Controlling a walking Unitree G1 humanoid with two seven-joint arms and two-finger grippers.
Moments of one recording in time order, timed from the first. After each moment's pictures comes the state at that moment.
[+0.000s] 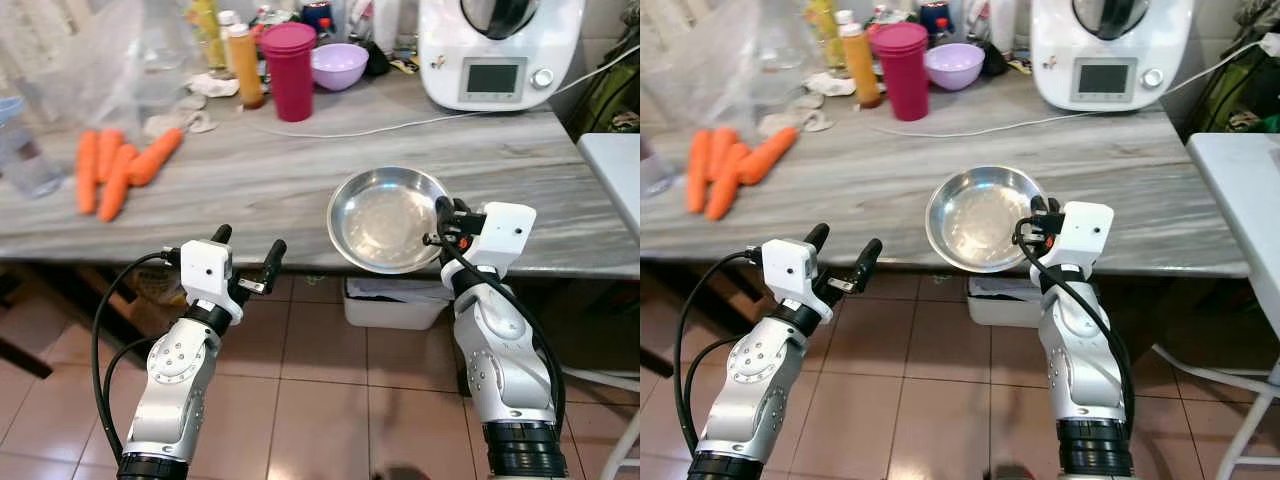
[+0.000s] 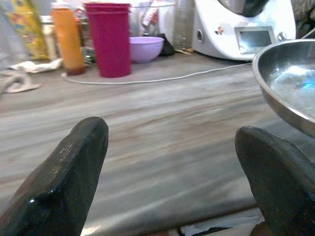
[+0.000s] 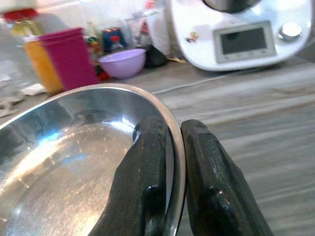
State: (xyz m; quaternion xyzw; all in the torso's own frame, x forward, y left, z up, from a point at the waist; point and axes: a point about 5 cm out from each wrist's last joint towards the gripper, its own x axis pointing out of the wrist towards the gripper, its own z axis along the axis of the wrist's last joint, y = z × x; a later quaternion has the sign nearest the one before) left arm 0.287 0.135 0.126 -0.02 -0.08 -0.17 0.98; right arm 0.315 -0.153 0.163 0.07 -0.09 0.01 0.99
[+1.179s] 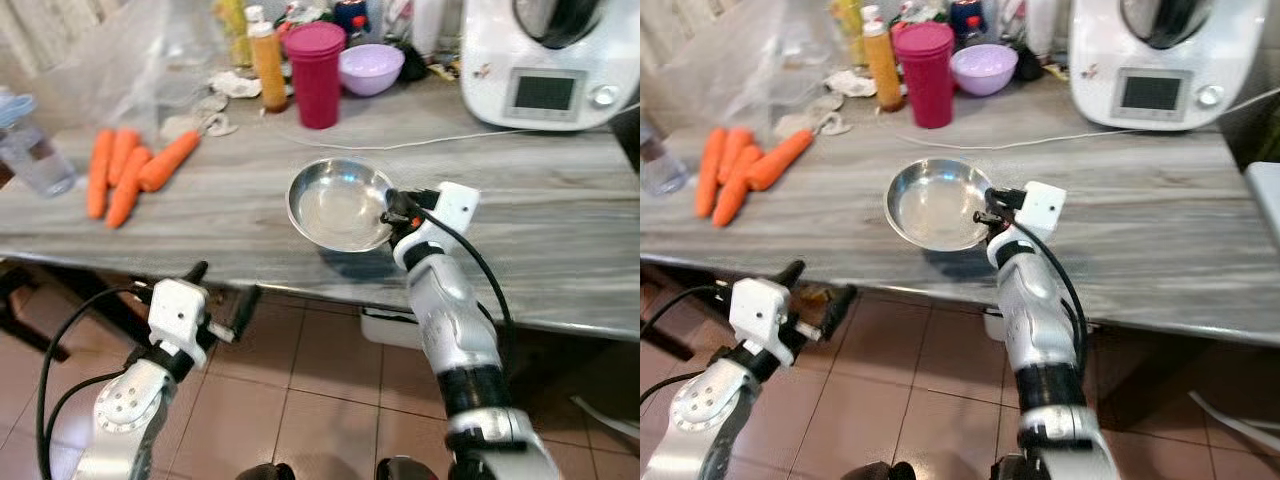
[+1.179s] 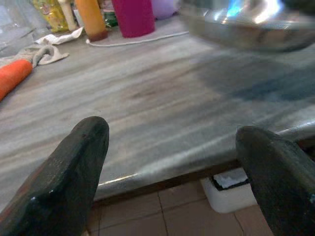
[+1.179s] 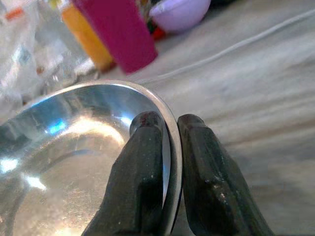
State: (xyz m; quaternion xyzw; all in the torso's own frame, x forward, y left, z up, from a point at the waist) left arm 0.244 0.175 0.111 0.07 -0.03 -0.21 0.98; right arm 0.361 -0.104 0.153 0.20 -0.01 0.07 0.98
